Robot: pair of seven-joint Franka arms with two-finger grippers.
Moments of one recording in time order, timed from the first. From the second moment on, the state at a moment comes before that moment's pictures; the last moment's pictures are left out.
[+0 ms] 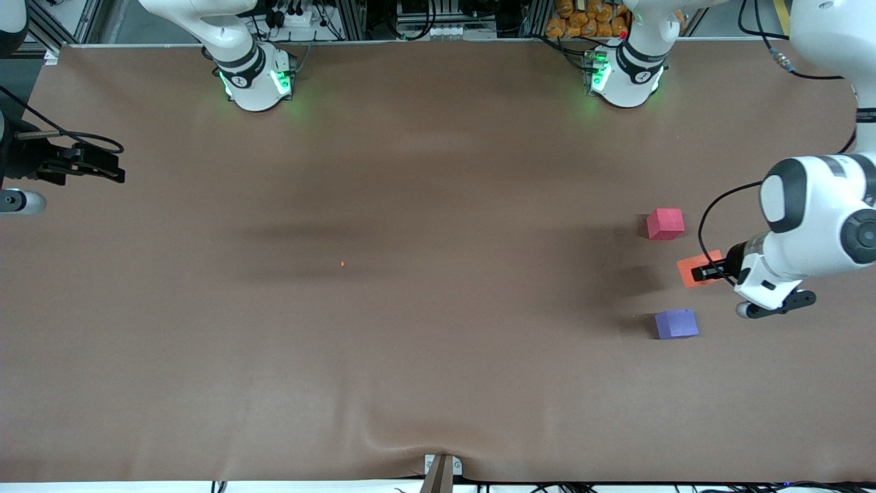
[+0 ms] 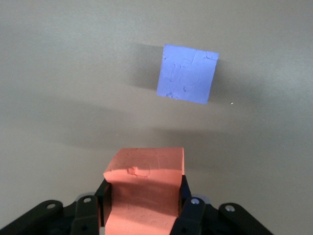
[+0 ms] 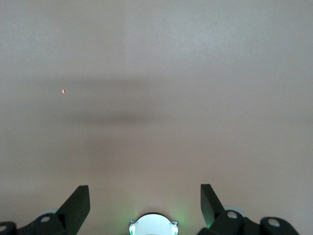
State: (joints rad) left arm 0.09 0.37 -0.06 -1.85 0.03 2.10 -0.20; right arm 0.06 0.10 -0.07 -1.44 0.02 1.34 -0.05
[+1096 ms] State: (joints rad) left arm 0.10 0.40 -0.06 -2.04 0.08 2.37 -0.01; right arm 0.05 0.09 -0.09 -1.42 0.04 1.27 -0.05
